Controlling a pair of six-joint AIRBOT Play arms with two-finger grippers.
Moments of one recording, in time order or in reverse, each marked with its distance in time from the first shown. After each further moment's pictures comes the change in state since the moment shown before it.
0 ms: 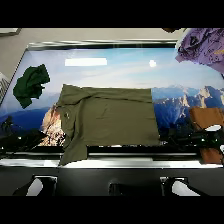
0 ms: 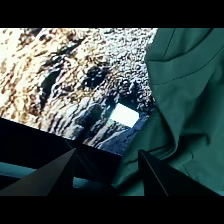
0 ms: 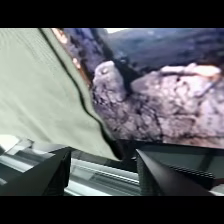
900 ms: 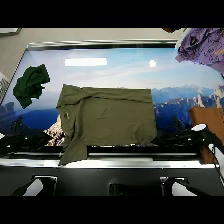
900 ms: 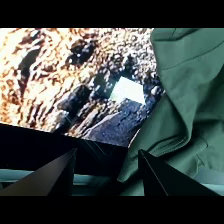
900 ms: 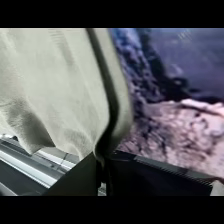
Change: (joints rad) left arm -0.043 -0.113 -0.009 -0.005 -0.009 0.074; right arm 0.202 -0.012 -0.047 0.051 -0.111 -0.020
